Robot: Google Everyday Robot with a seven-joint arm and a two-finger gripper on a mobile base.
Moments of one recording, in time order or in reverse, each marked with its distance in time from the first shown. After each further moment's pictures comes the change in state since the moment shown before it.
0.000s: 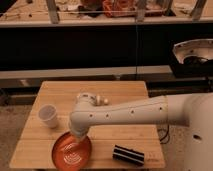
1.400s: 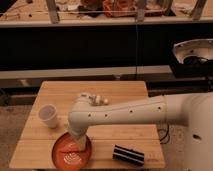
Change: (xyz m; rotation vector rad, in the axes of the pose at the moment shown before) arm -0.011 -0.002 -0.004 0.000 -0.024 -0.038
